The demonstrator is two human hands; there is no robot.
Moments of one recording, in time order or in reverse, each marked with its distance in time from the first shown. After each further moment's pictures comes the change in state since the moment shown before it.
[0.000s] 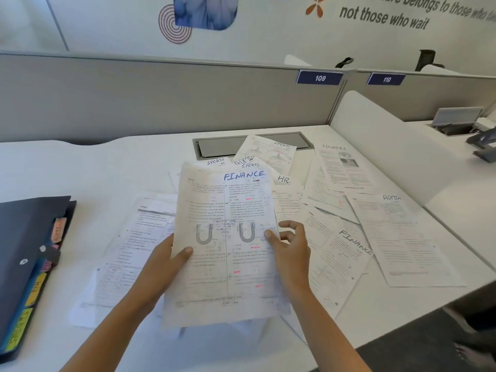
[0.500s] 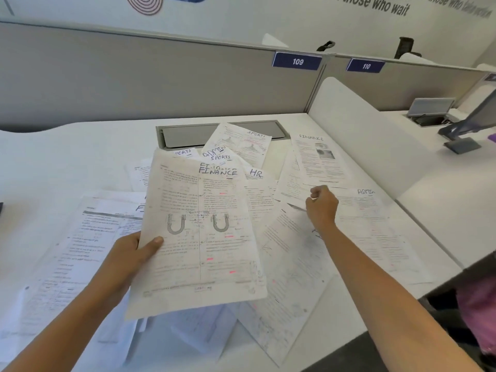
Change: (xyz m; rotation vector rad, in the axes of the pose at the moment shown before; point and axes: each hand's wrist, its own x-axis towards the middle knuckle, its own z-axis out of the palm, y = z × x) left_hand 0.050 0.011 0.028 -0.030 0.067 -0.130; right_hand 0.211 0.045 -0.099 -0.514 0.234 -0.085
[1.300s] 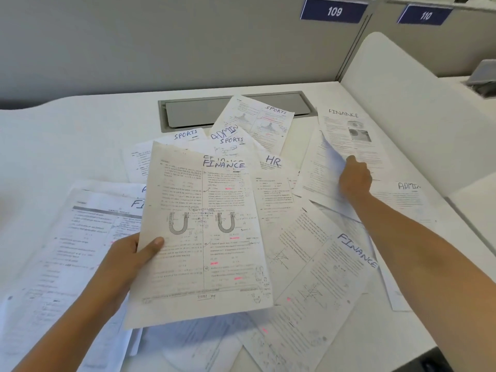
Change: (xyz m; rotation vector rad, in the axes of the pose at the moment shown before) left_hand 0.042 -0.006 0.013 -0.024 0.049 -0.133; right_hand 0.112 0.016 0.035 -0.688 -0.075 -0.120
